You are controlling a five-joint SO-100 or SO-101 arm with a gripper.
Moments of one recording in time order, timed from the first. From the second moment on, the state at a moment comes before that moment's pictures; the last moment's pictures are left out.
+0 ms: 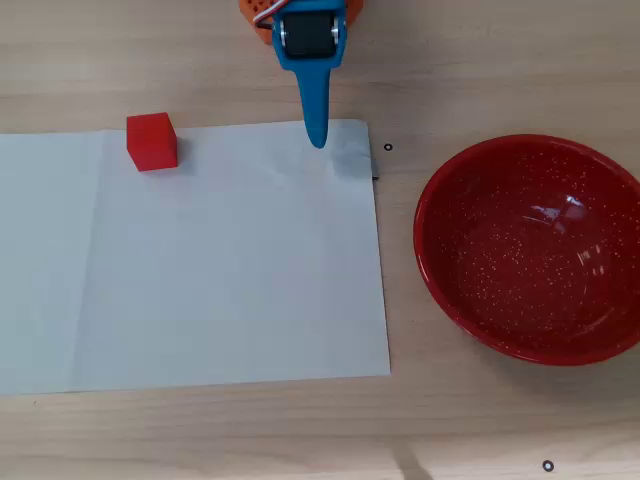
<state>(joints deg) 7.1 188.0 179.3 52.5 -12.2</state>
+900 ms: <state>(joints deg) 5.4 185.3 176.6 55.2 -9.6</state>
